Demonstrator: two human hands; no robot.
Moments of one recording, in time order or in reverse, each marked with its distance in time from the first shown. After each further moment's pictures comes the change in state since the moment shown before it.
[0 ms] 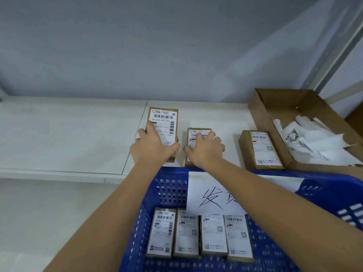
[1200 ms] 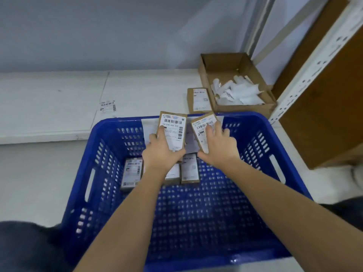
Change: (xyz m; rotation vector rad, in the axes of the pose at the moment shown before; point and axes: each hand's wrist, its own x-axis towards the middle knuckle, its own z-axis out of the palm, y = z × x) left_hand -0.215 0.078 0.022 -0.150 -0.238 0.147; right_hand -0.209 0.185 -0.011 -0.224 0.060 -0.084
